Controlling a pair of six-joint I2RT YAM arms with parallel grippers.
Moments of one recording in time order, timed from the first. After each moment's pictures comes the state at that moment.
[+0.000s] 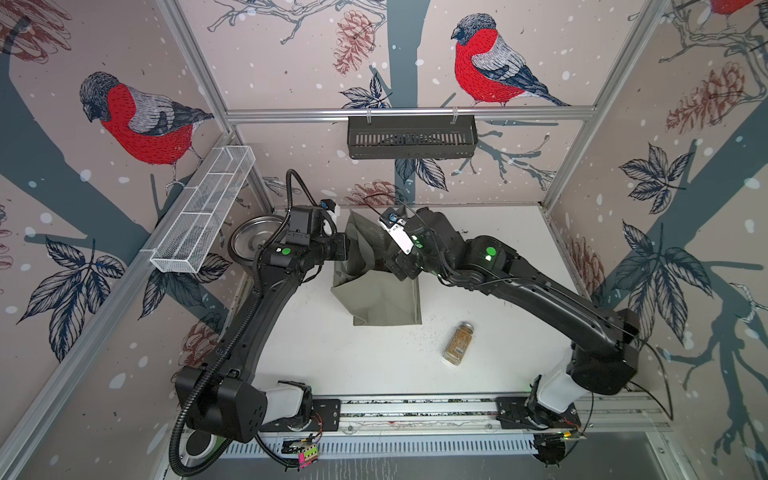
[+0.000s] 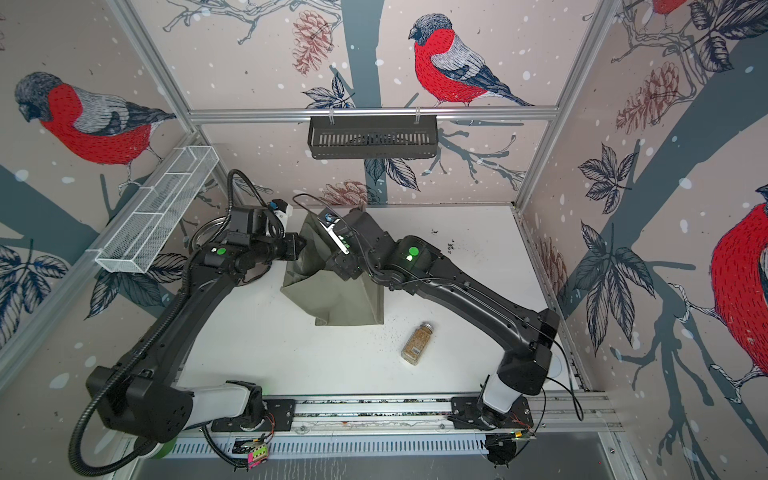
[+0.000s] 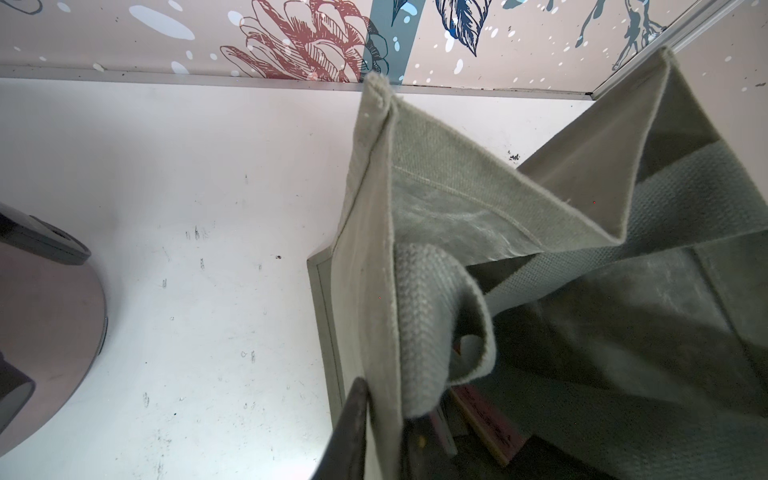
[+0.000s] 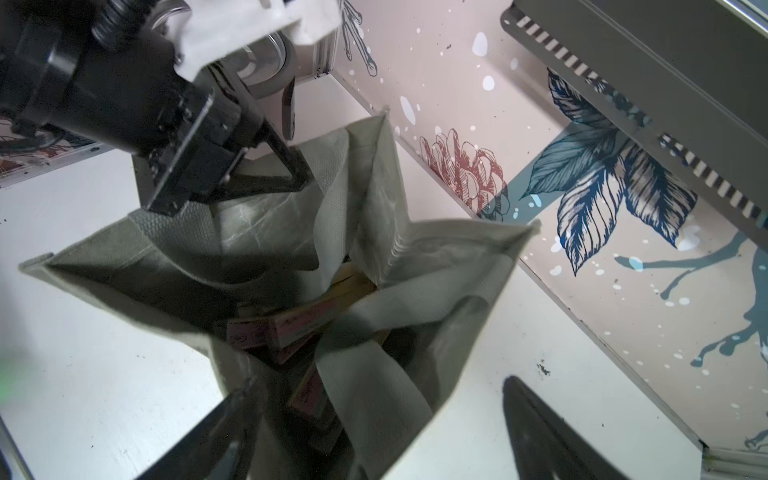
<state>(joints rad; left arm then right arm) -0.22 1.30 1.30 -0.70 0.24 -0.18 1.08 1.68 1.93 -0.88 0.36 -0.11</state>
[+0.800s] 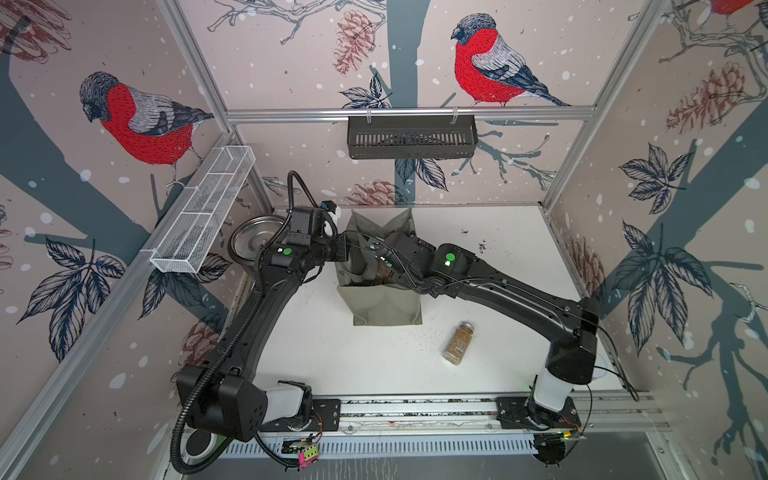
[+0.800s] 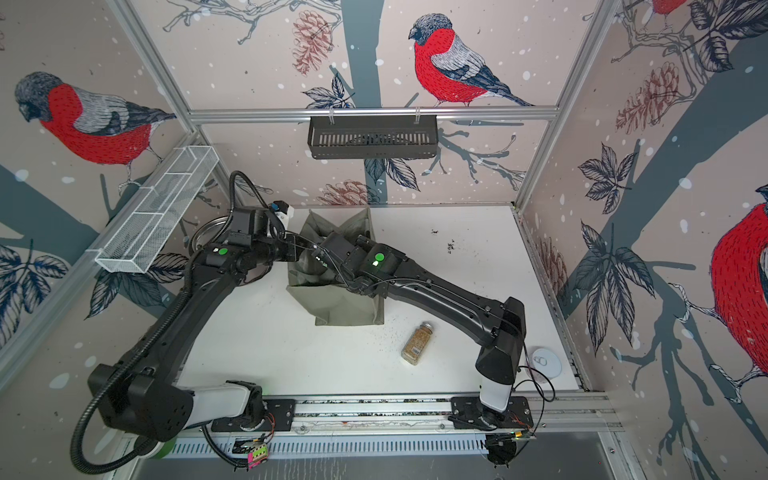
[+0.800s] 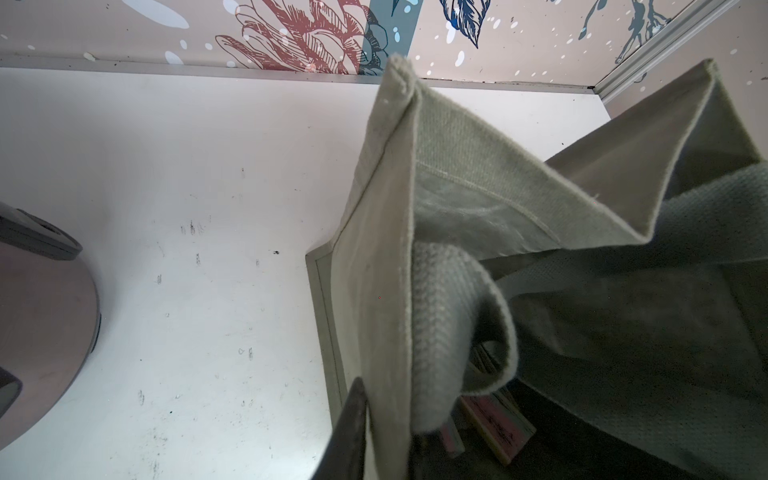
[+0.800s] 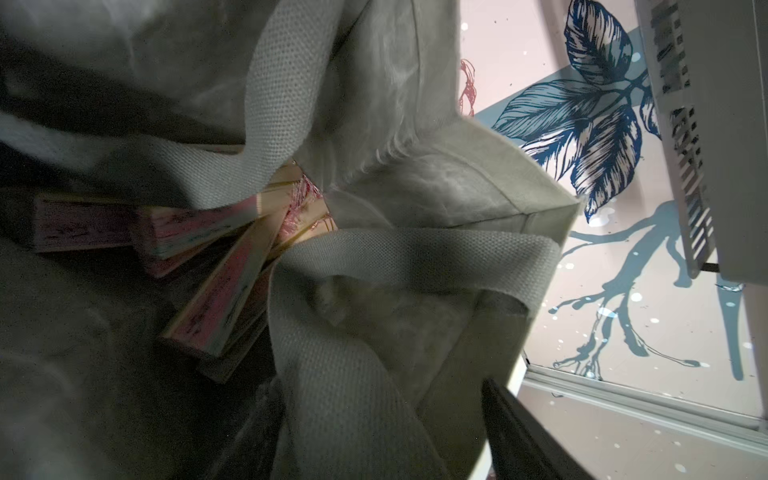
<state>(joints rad) -0.22 1.31 1.29 -0.70 0.24 -0.18 1.11 1.79 1.86 -1.01 0.65 -0.28</state>
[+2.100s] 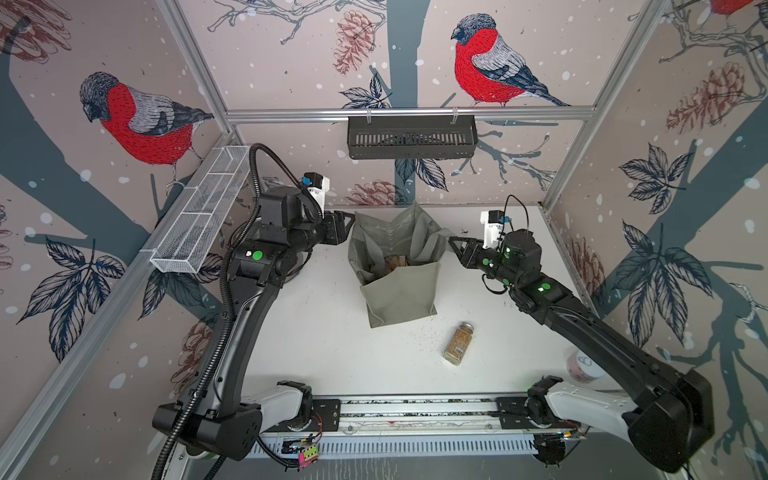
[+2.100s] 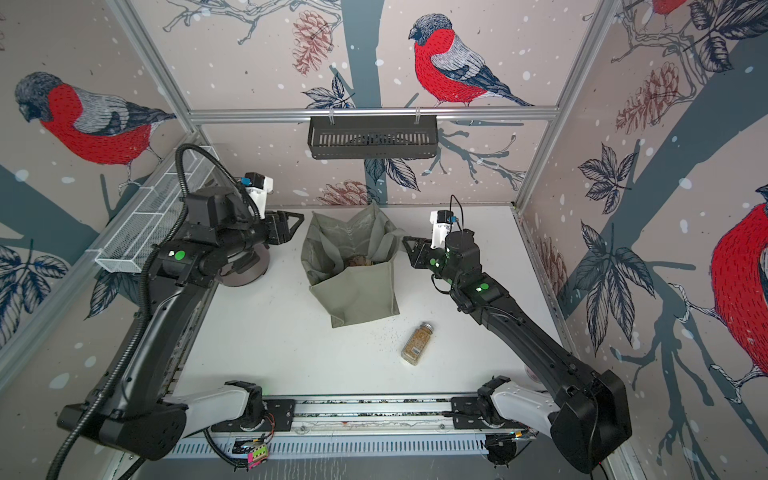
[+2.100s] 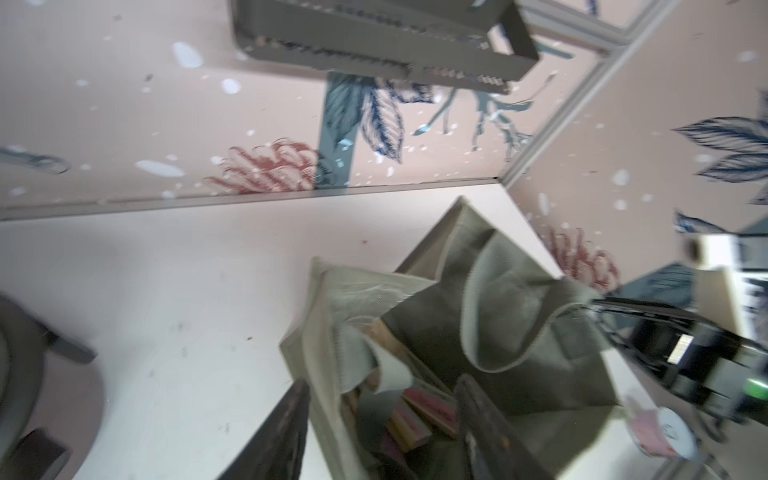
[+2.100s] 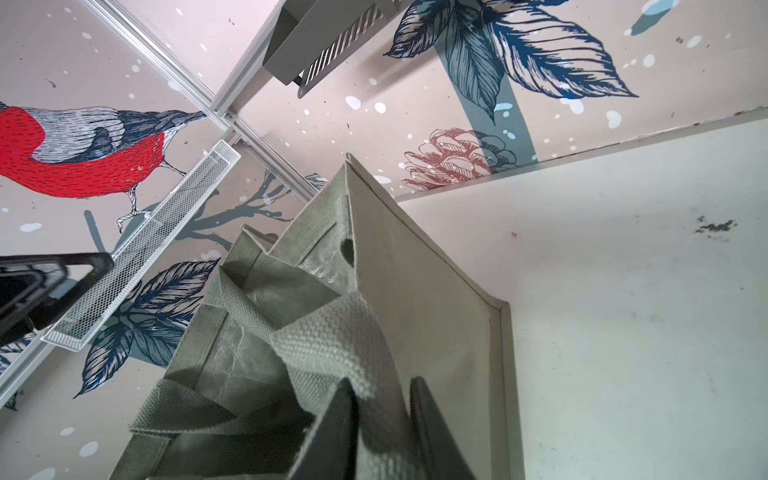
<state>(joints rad) -0.26 1.24 1.56 -0.77 0.34 -0.20 0.51 1.14 0.91 0.01 -0.21 0.61</state>
